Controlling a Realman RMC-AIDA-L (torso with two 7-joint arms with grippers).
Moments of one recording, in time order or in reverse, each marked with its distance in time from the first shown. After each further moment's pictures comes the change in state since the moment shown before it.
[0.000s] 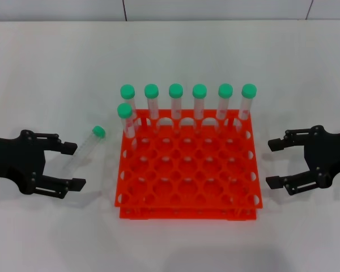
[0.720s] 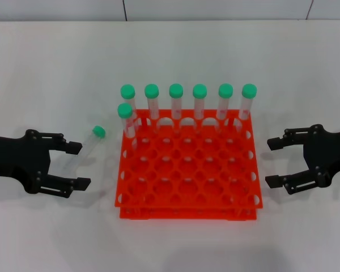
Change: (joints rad) left arm -0.006 -0.010 0.001 0.000 0.000 -0.001 -0.008; right arm 0.000 0.004 0.000 -0.008 0.000 0.001 -0.002
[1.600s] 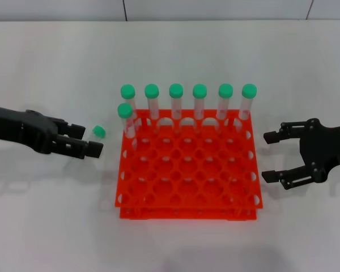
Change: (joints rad) left arm -0.054 -0.031 0.007 0.223 0.006 0.103 -0.642; right arm 0.003 0.010 0.001 -0.016 0.007 0.011 -0.049
